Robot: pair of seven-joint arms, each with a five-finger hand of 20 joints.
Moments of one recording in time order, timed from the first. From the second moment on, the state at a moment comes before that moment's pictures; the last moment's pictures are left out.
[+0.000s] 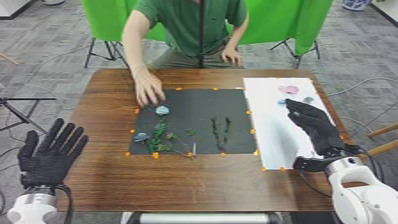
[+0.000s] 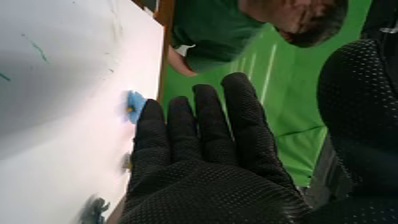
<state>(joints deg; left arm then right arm) 133.5 -52.6 -100.8 -116.0 -2.9 3.1 23.5 -116.6 -49.6 91.5 -114.9 -61.7 10.4 -2.5</state>
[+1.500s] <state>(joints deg) 133.4 -52.7 -100.2 -115.9 -2.8 3.1 24.0 -90.7 -36.5 76.0 -92.0 -118.1 -0.4 23.5</state>
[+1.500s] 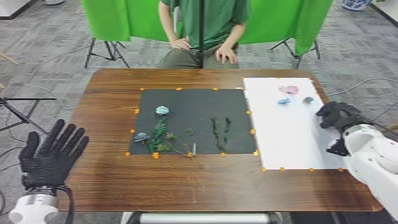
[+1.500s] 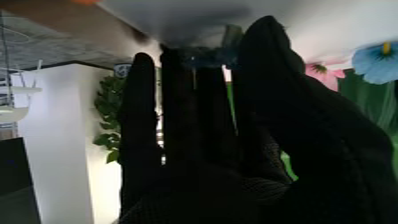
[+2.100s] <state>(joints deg) 133.4 -52.8 -99.4 -115.9 -2.9 3.1 24.2 -94.4 -36.2 74.3 -94.7 -111.8 13.0 16.8</state>
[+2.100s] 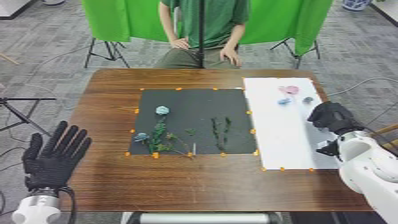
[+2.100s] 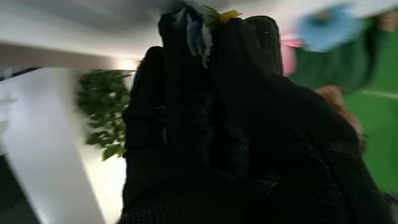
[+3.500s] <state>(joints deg) 130.1 -51.8 -97.0 -114.4 -2.8 3.5 22.5 -61.0 -62.7 29.0 -93.3 -106.2 5.1 -3.5</state>
